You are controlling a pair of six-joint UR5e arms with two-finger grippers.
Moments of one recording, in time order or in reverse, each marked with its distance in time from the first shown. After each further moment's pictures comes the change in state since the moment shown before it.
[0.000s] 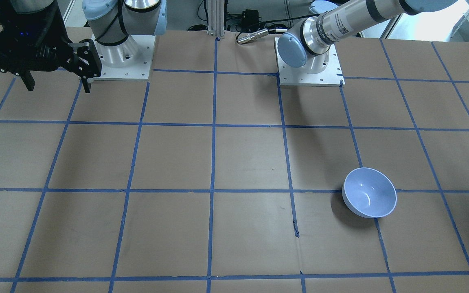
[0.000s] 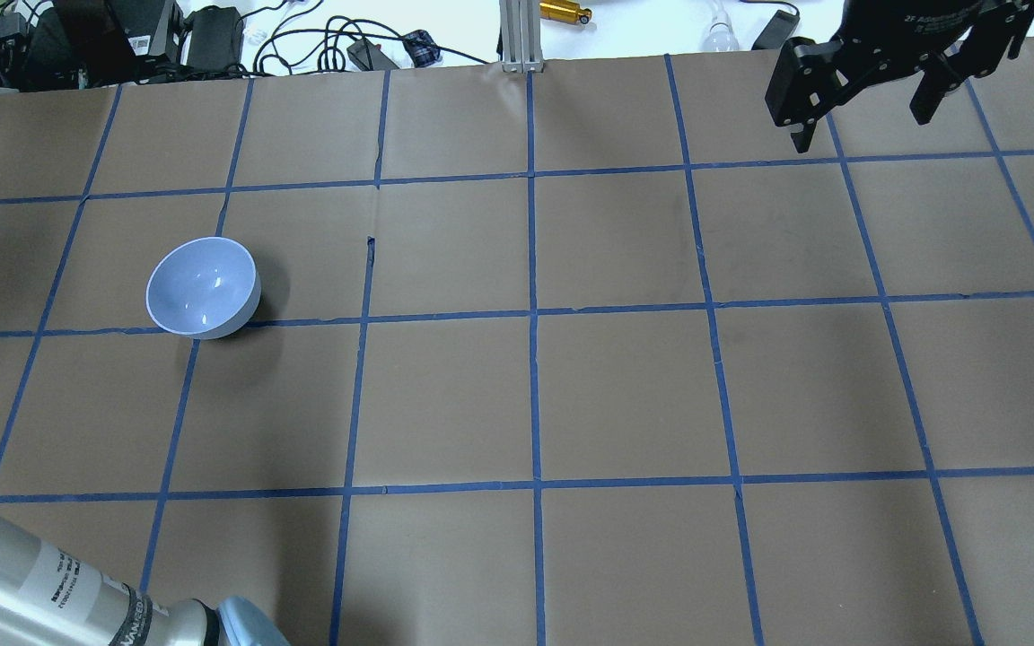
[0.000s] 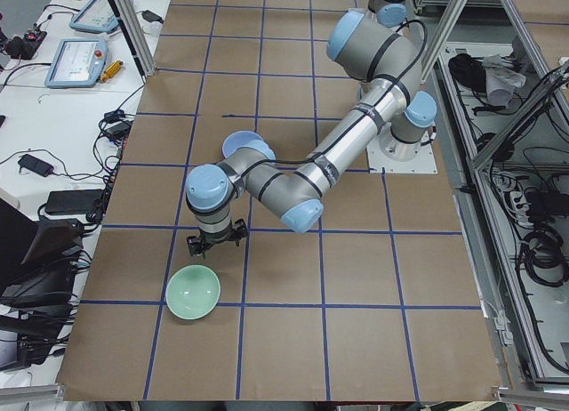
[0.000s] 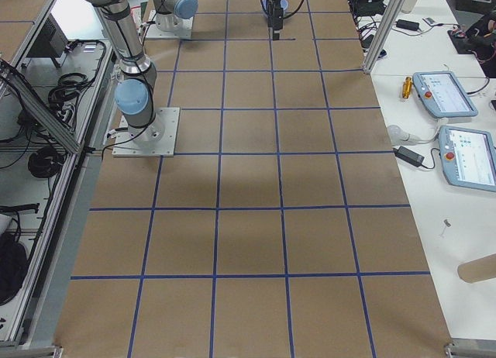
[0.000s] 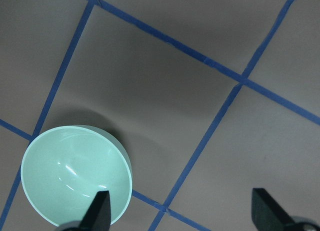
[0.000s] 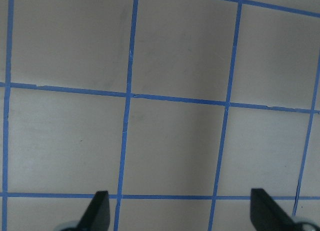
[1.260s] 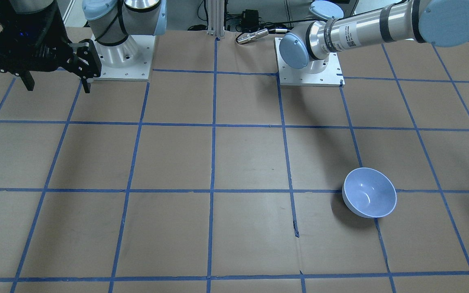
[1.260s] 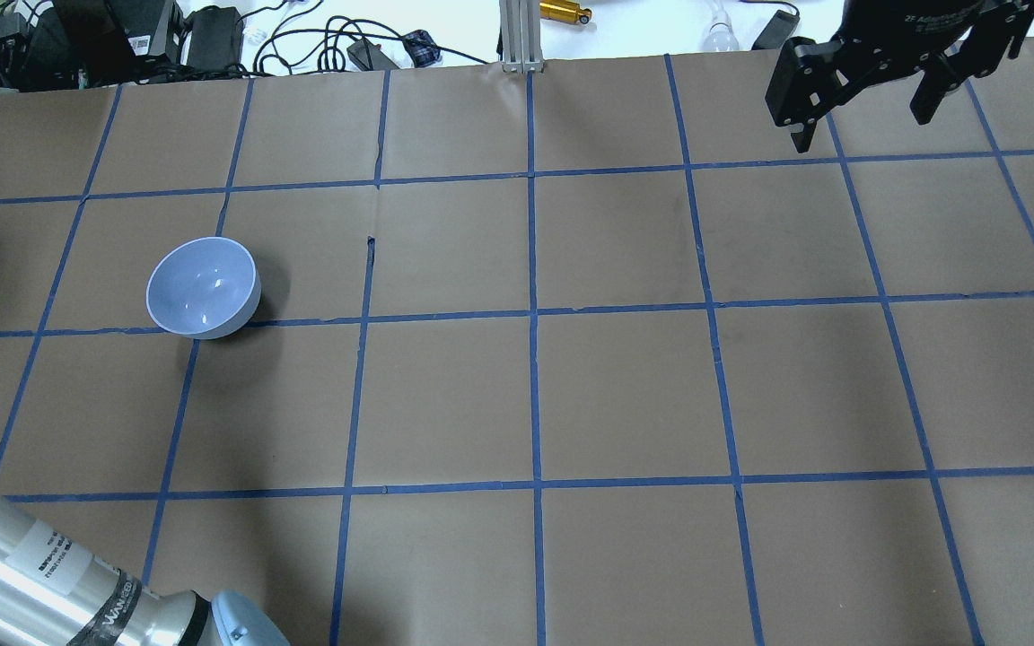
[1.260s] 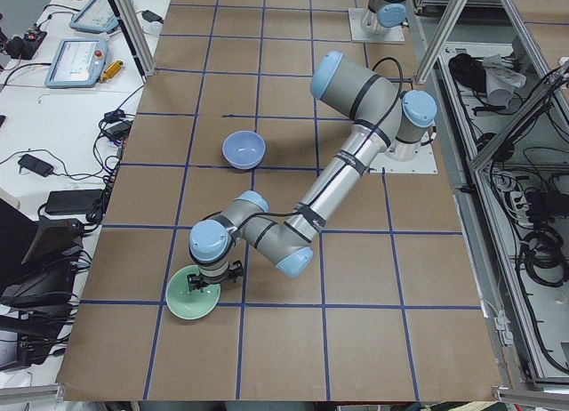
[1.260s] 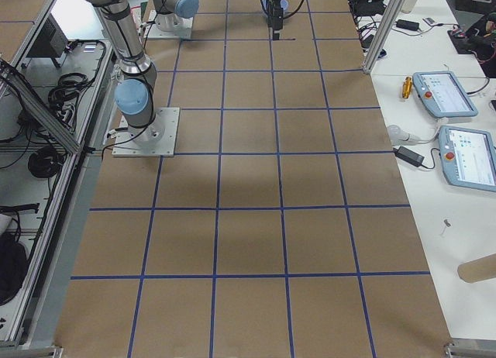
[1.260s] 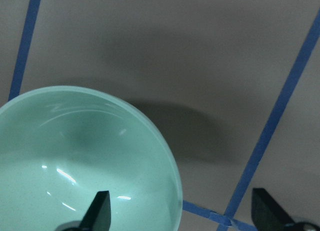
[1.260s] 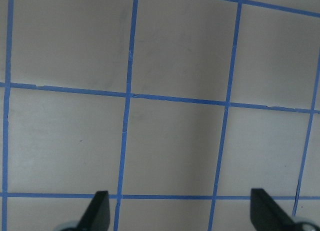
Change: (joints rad) left arm 0.040 -0.185 0.053 0.166 -0.011 0.101; right arm -0.001 0.000 0.000 0.000 0.000 0.000
